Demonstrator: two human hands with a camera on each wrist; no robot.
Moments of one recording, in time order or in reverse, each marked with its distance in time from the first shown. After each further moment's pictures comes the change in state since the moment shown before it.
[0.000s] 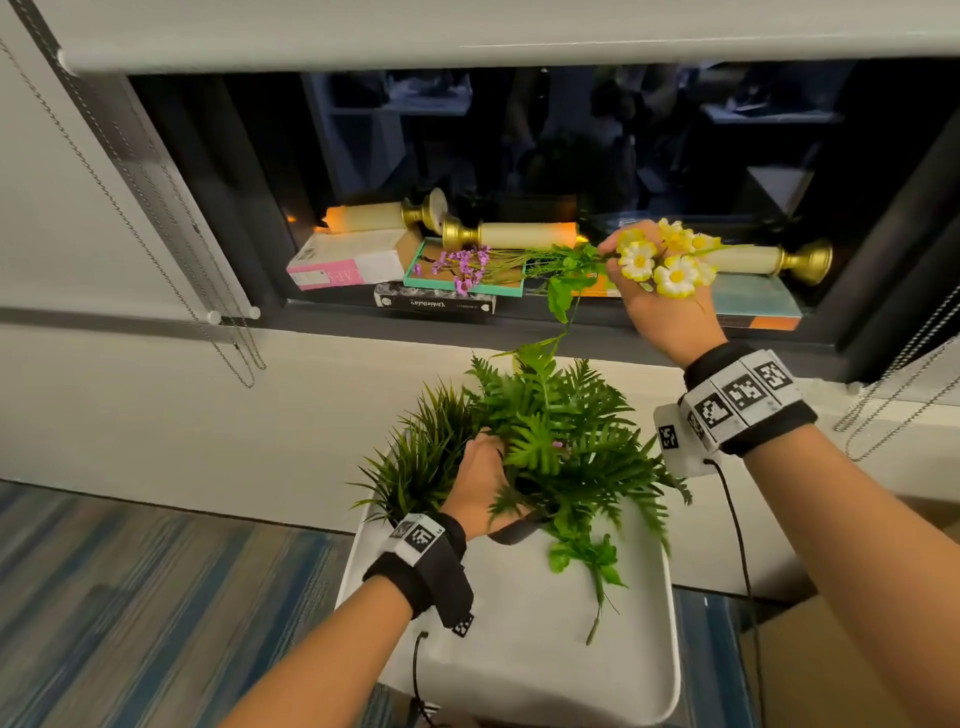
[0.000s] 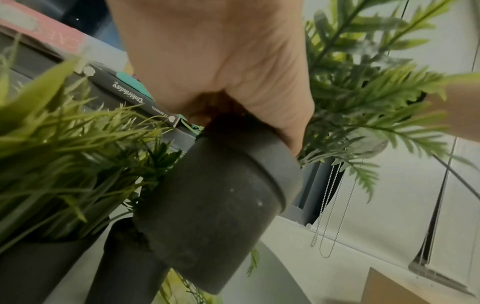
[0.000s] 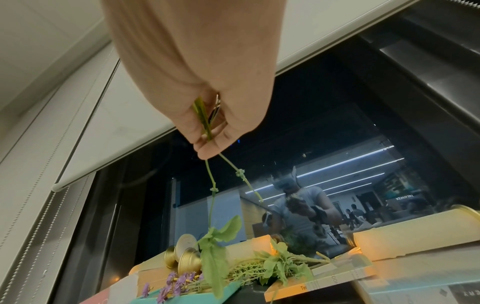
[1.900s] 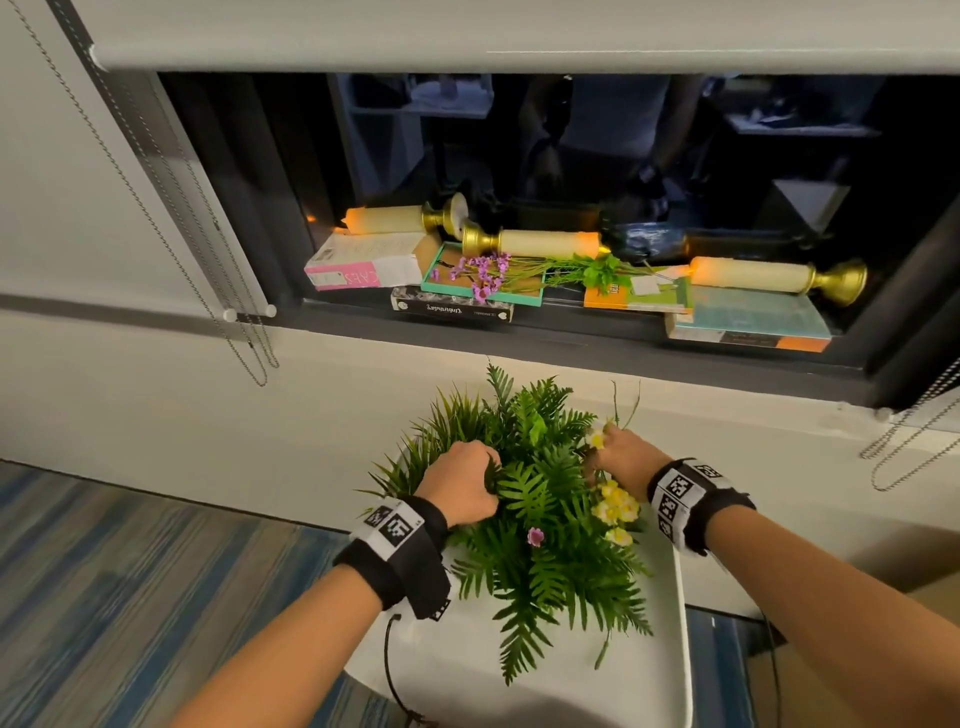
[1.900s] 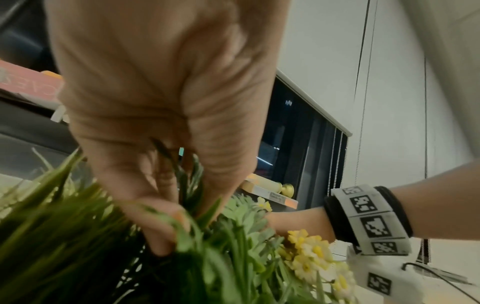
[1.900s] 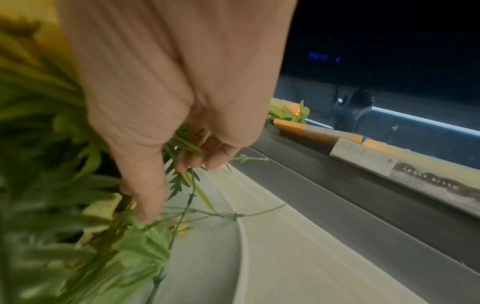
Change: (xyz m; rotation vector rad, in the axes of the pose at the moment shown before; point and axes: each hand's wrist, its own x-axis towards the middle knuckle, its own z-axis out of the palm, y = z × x) left_hand -0.008 0.042 -0.052 0.437 -0.140 -0.149; right_hand -0.119 0.073 0.067 -0.718 -1.196 0.003
